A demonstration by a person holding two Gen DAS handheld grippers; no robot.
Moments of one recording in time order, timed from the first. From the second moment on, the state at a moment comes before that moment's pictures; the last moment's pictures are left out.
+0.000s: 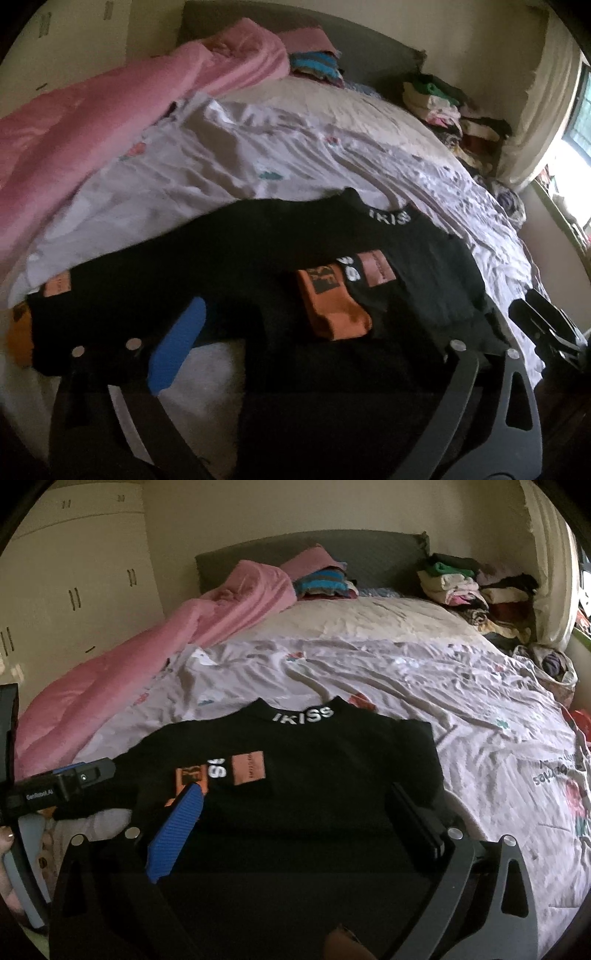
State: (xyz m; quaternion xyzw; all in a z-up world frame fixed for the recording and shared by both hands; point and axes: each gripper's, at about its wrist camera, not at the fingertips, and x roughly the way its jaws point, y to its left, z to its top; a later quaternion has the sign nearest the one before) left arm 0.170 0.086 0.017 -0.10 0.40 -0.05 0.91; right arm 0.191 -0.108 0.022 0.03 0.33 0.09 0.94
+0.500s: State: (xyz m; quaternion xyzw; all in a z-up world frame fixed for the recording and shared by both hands) left arm 0.131 0.128 0.029 -0.12 0.38 0.00 0.92; right arm 0.172 -0.071 0.046 0.01 0.31 0.12 0.94
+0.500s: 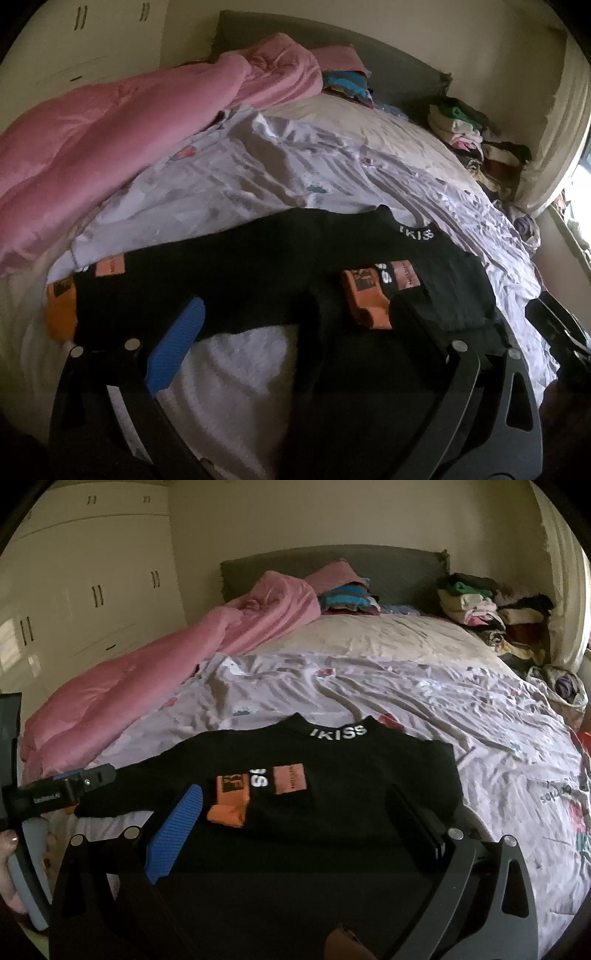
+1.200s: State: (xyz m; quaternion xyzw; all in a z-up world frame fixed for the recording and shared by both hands) left arm 0.105 0.222 0.010 -0.20 0.39 0.11 0.89; right arm 0.169 0.010 0.065 -0.04 0.30 0.19 0.93
